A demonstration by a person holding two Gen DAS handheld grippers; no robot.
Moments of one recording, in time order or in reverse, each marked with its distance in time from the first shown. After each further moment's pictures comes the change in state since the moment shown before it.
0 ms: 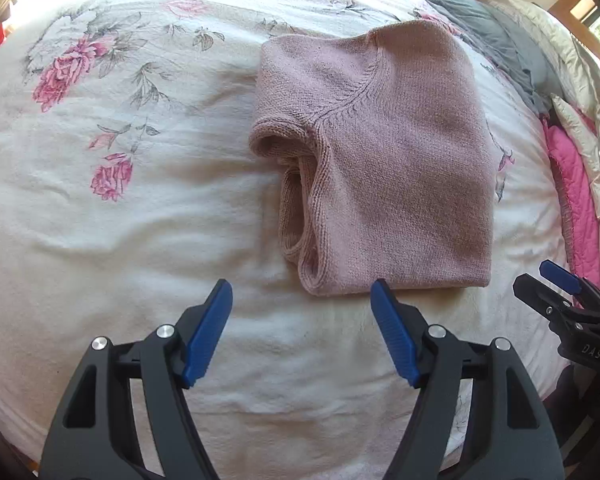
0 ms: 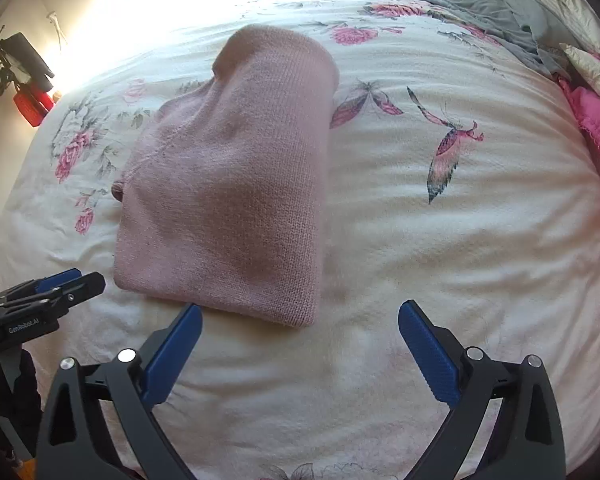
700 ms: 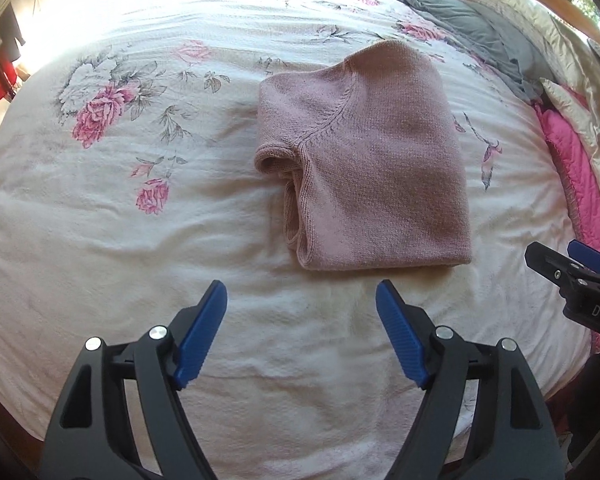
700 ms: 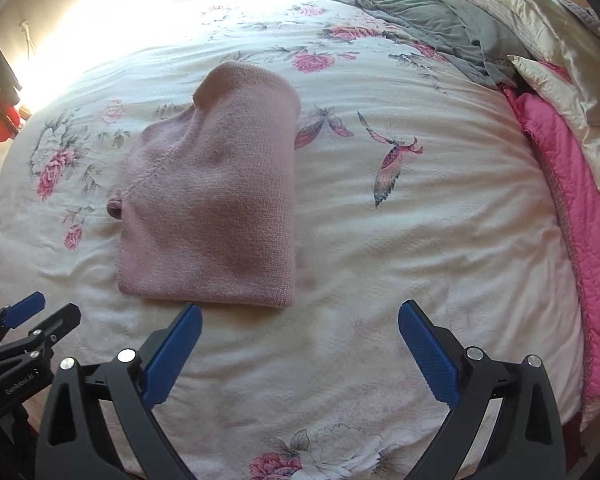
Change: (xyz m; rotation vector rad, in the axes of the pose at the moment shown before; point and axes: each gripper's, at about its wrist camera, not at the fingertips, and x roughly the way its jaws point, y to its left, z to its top) left arm -0.057 -0.028 -0.027 0.077 -0.077 0.105; right arm -0.053 0.012 -0.006 0.056 -0.034 -0.185
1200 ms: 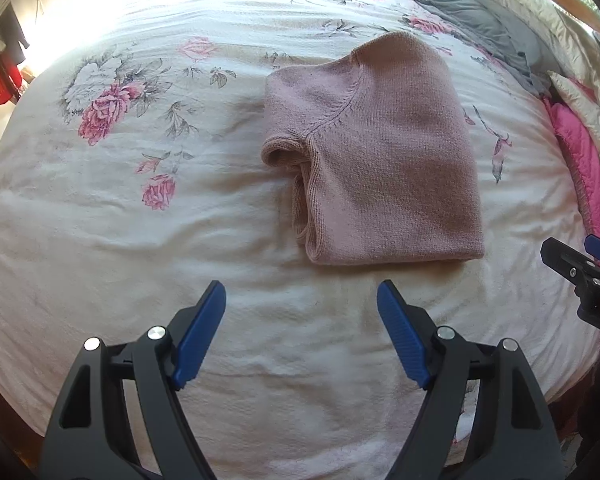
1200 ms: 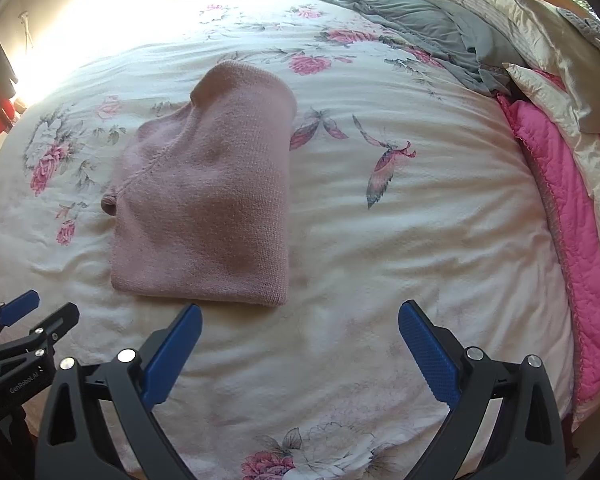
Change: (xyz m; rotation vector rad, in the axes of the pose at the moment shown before) left arm 0.007 -0.001 -0.004 0.007 0.015 0.039; right arm -0.002 0.004 -0.001 -0.017 -0.008 -0.020
